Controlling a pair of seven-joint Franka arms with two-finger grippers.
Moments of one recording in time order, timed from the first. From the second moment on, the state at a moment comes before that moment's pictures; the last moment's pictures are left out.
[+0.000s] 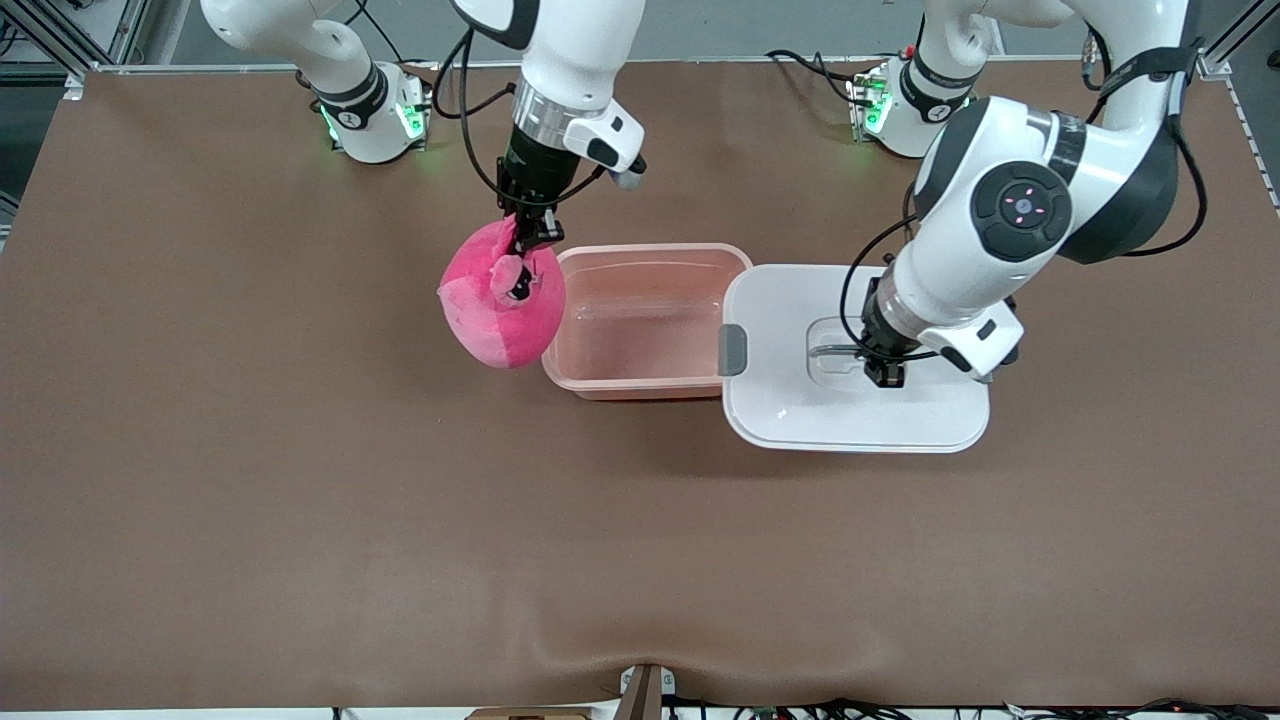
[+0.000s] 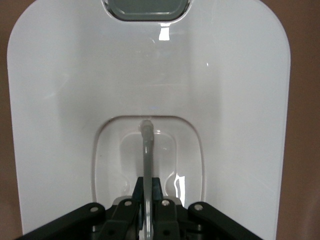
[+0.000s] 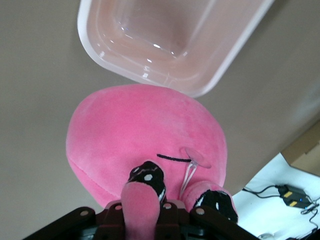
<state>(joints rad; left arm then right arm) -0.39 0.29 -0.01 -1.56 -0.03 1.79 -1.92 0.83 0.21 0.08 -1.60 -0.49 1.64 -1.06</state>
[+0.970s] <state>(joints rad) -0.28 0.23 -0.02 -1.63 -0.03 1.79 -1.73 0.85 0.34 0.08 -1.56 -0.49 1.66 -1.10</state>
